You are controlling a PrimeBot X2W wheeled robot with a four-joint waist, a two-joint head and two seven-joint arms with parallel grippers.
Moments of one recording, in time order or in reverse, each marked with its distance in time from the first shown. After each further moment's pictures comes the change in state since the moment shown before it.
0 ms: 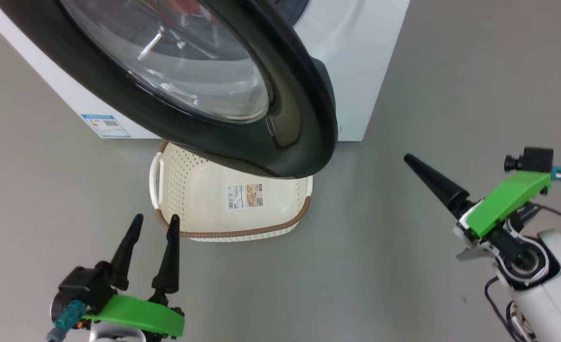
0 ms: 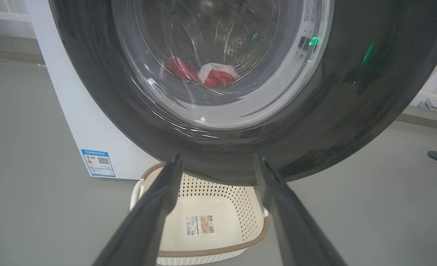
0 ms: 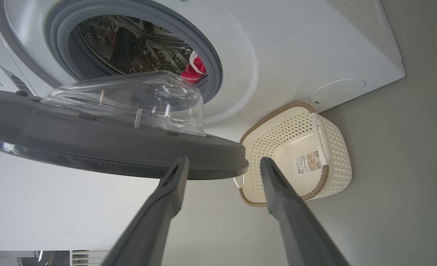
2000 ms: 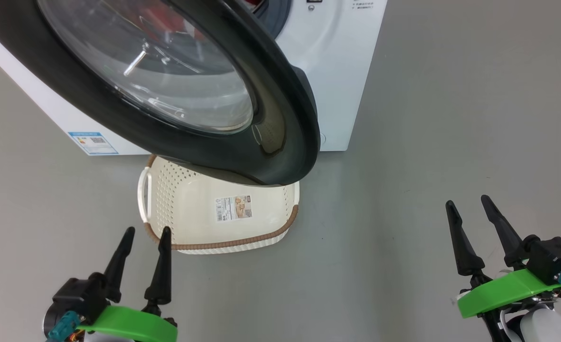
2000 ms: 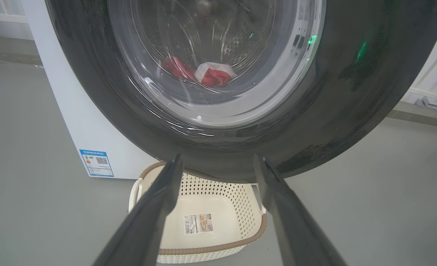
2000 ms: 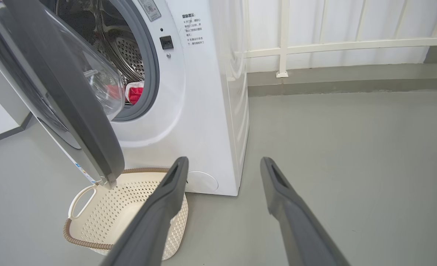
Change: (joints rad) left arm 0.038 0.006 0.028 0.006 0.010 0.000 0.000; right arm 0.345 0.163 -0.264 -0.132 -1.169 0.000 -0.552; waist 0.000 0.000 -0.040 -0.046
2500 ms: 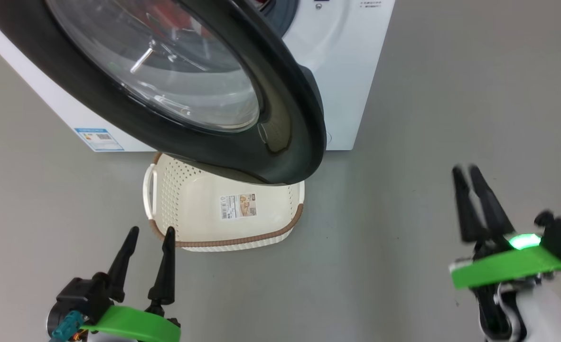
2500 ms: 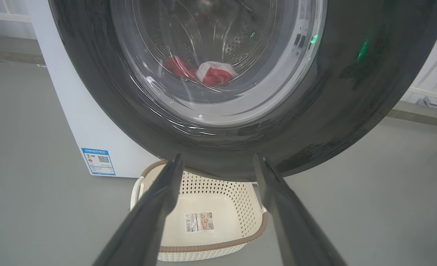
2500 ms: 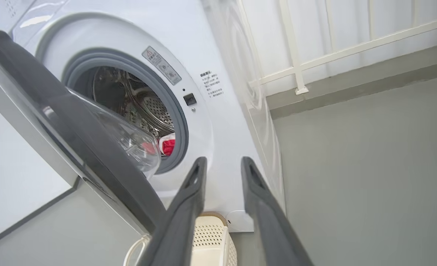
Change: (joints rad) left arm 0.000 -0.001 -0.011 -0.002 0.000 0.000 0.000; right arm -0.049 0.028 0.026 -0.074 0.208 0.000 0.000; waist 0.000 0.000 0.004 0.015
